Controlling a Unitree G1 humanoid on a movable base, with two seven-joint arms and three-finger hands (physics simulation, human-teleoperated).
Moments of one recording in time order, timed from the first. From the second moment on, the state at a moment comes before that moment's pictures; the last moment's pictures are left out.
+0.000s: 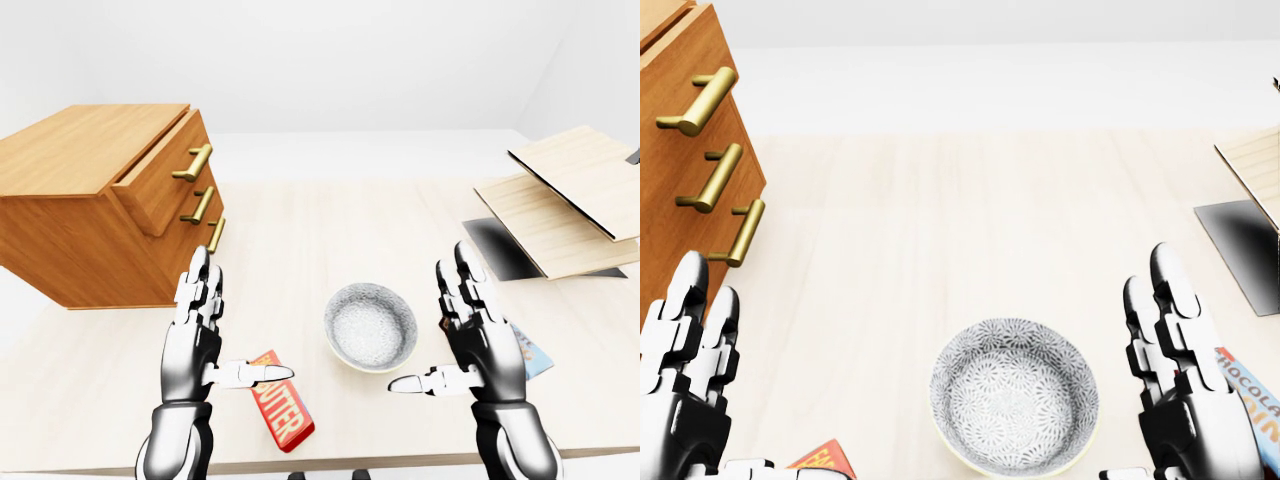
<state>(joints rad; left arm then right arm) 0.37 -0.02 0.04 -0.64 -0.03 0.07 -0.12 0.42 0.00 0.02 -0.65 0.06 -0.02 0.15</state>
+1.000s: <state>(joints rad) 0.05 0.03 0.07 -0.35 -0.04 0.09 -0.09 0.45 0.01 -0.01 -0.69 0.10 -0.05 0.19</state>
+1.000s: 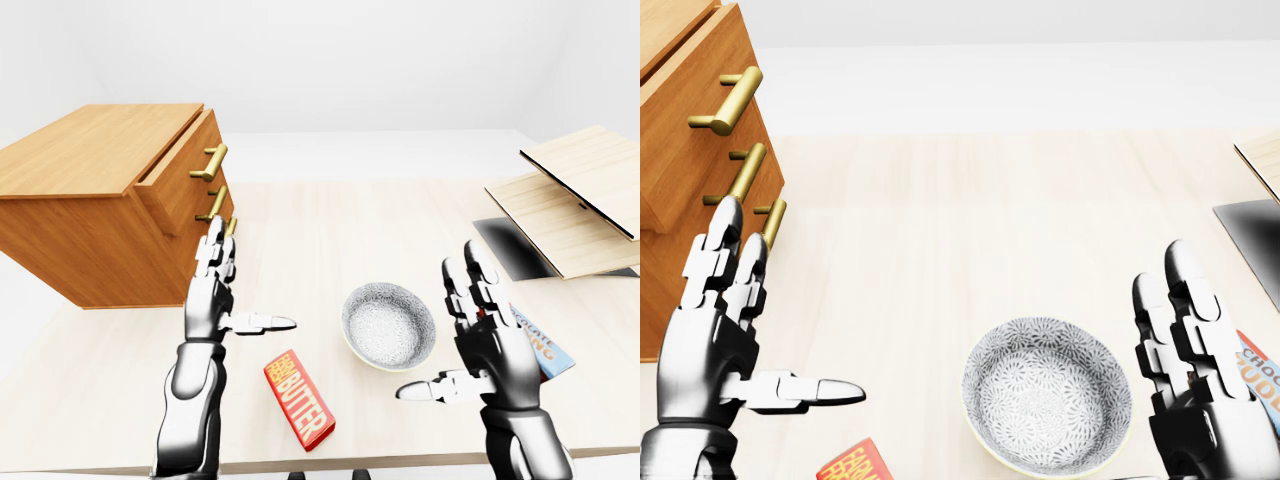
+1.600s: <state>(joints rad) -0.32 0.13 0.14 0.01 -0.09 0.09 -0.01 0.46 0.02 -0.03 -0.72 0.12 -0.03 0.22</state>
